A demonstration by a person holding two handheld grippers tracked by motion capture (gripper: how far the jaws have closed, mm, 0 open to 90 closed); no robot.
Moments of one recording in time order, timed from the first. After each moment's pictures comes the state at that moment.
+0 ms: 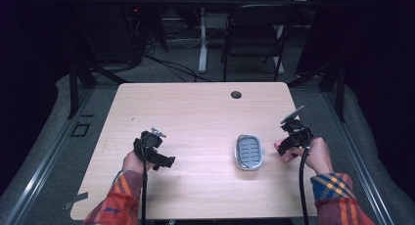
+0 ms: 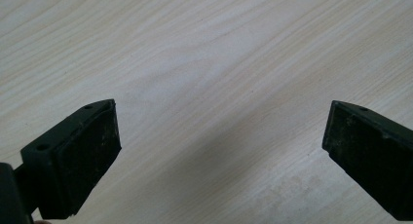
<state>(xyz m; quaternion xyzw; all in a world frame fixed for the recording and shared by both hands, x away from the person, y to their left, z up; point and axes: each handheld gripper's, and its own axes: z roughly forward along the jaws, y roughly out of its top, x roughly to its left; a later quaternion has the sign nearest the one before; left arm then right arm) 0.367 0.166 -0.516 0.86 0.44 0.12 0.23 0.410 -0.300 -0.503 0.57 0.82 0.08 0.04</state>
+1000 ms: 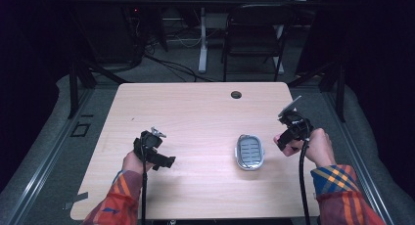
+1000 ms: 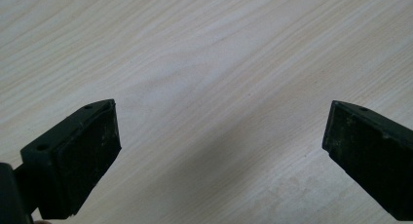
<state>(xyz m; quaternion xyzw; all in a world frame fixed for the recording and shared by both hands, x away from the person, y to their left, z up) 0.365 0.165 -0.514 0.86 0.44 0.13 0.23 0.409 -0.280 -0.459 0.56 0.82 0.05 0.05</state>
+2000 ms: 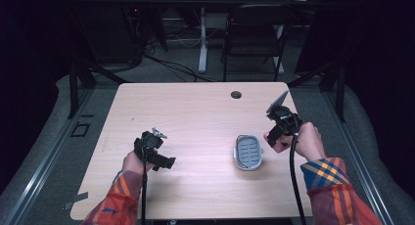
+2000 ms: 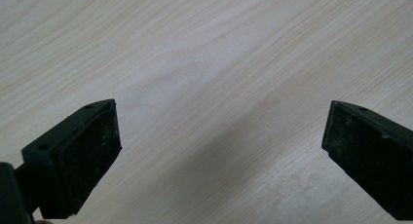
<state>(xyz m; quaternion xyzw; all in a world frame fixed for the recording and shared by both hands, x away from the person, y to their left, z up) 0.364 0.164 -0.514 0.86 0.43 0.13 0.23 0.415 -0.244 -0.443 0.54 0.84 0.05 0.05</state>
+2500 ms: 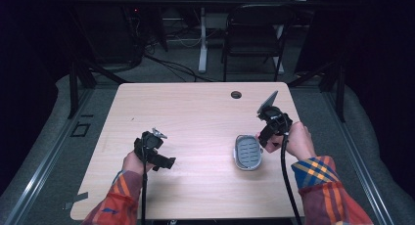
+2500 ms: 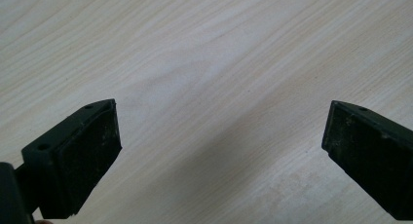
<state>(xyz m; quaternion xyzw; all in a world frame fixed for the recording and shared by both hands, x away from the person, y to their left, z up) 0.364 0.164 -0.514 0.86 0.43 0.13 0.23 0.419 -0.219 -0.448 0.52 0.85 0.04 0.05</state>
